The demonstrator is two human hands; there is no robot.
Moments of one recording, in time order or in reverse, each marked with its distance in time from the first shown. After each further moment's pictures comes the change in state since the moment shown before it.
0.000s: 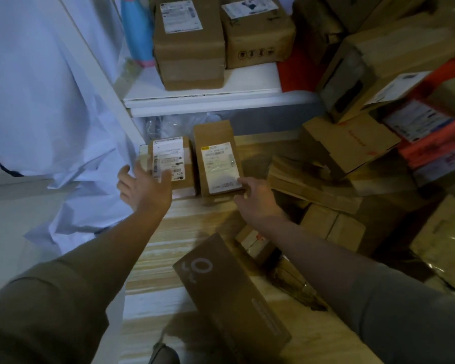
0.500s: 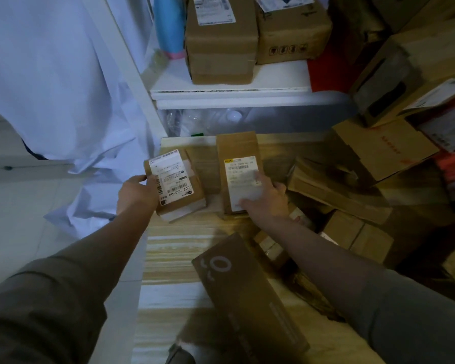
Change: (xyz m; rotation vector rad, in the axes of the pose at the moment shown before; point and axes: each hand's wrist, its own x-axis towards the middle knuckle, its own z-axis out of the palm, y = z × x) left_hand 0.027 -0.061 -0.026 -0.126 -0.087 -0.214; right_hand 0.014 0.001 0.033 -0.101 -0.041 0.126
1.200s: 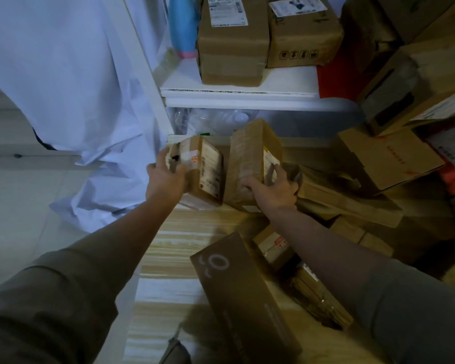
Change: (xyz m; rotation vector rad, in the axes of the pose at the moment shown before) left_hand -0.026 0.031 0.011 -0.193 -0.129 0.172; right_hand 0.009 -0.018 -0.017 0.142 0.032 0.157
